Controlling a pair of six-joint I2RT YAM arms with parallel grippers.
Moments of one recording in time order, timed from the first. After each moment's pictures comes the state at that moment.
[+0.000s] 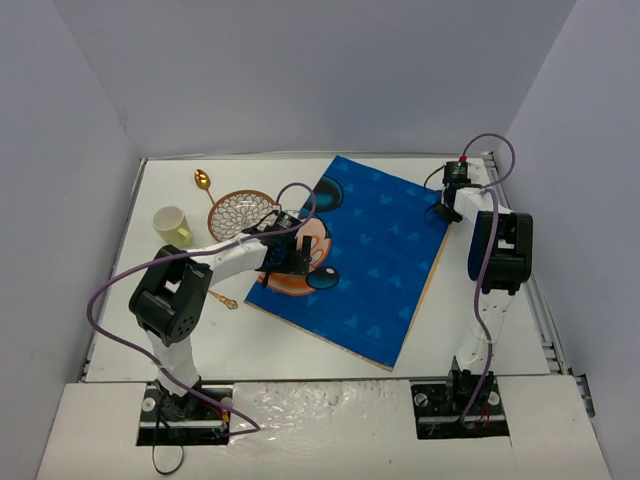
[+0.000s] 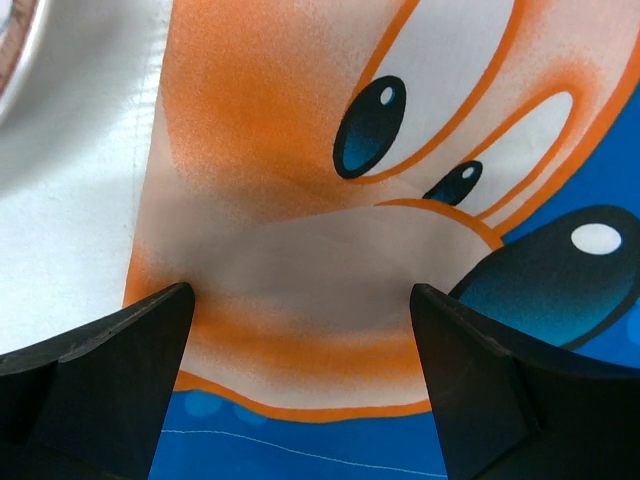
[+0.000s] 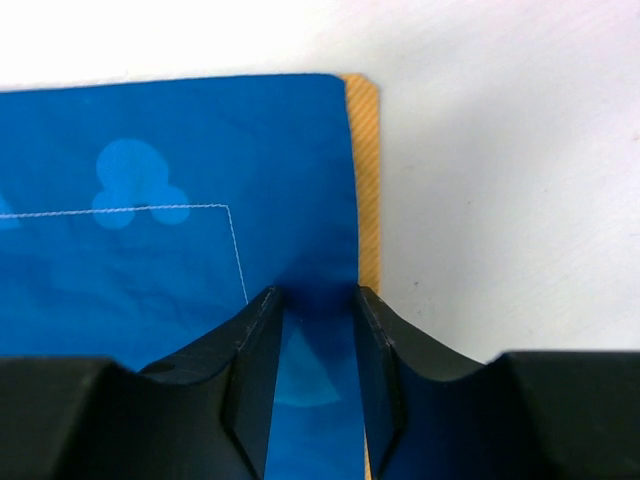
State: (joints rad) left arm -0.58 1.82 1.16 -0.41 -0.11 -0.44; right arm -0.07 2.16 1.53 -0.32 0.27 0.36
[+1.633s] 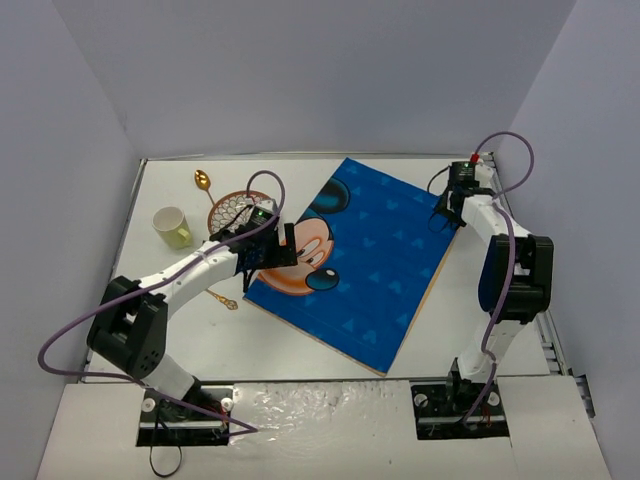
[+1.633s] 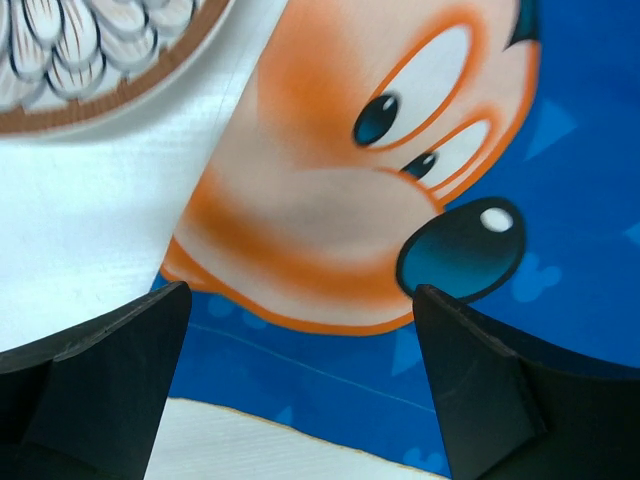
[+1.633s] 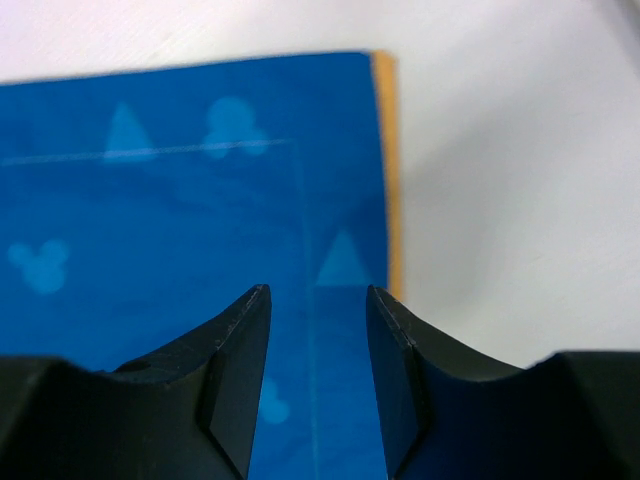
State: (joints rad) left arm -0.54 1.54 1.08 -0.45 -0.11 -0.55; right arm -0.05 1.86 1.33 -0.36 0.29 0.48
